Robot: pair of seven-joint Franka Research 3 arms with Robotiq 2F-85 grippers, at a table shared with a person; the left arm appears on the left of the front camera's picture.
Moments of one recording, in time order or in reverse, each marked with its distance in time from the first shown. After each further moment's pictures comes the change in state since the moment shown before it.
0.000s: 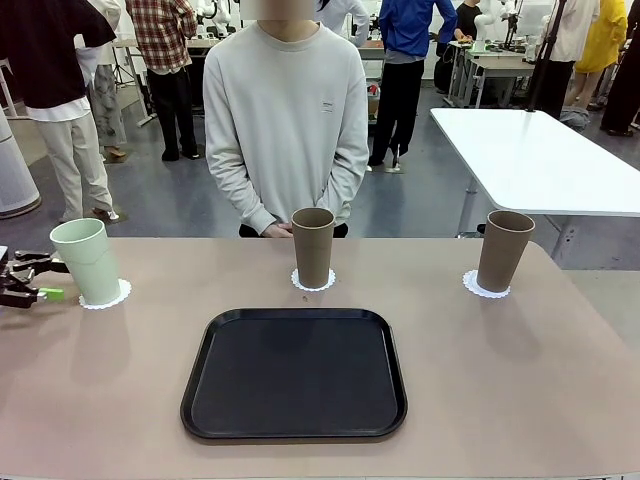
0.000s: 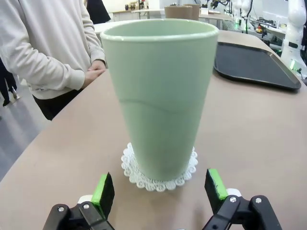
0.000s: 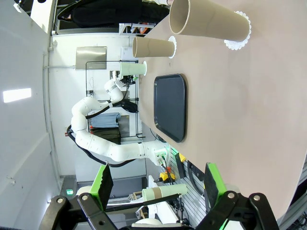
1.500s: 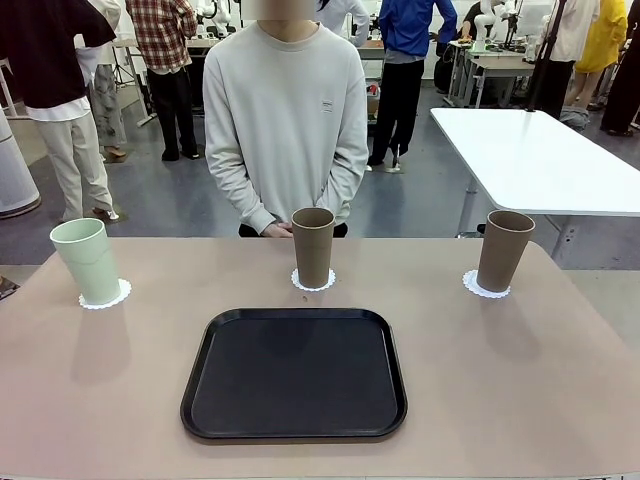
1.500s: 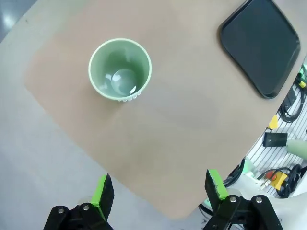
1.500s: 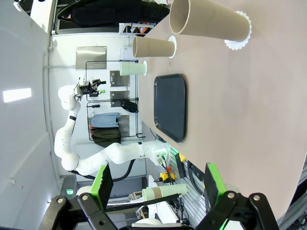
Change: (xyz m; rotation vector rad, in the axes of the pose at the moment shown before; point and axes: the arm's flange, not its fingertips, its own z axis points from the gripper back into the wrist) left arm 0.324 -0.091 0.039 0.259 0.918 0.518; right arm 0.000 0.000 -0.001 0.000 0.001 0.001
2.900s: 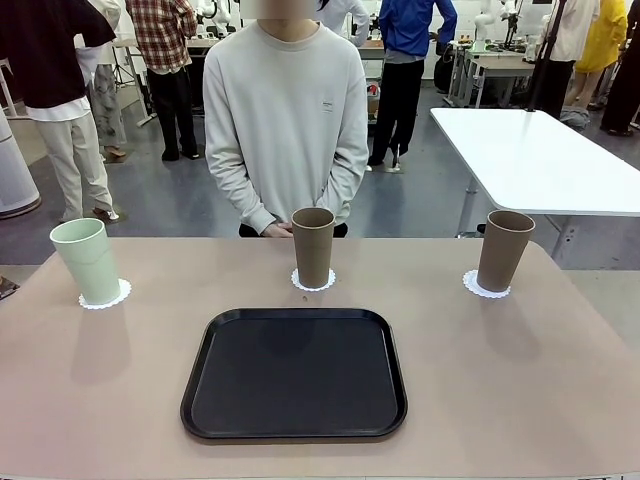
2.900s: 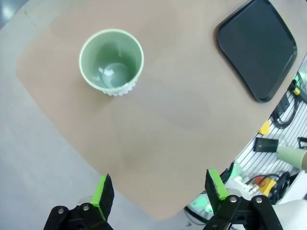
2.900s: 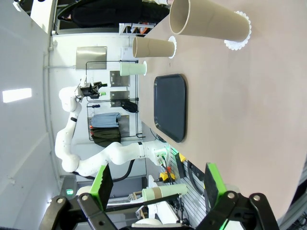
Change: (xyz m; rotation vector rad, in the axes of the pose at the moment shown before) left arm -0.014 -0.010 -0.010 -0.042 -0.006 0.088; right arm 0.000 0.000 0.000 0.000 0.000 0.000
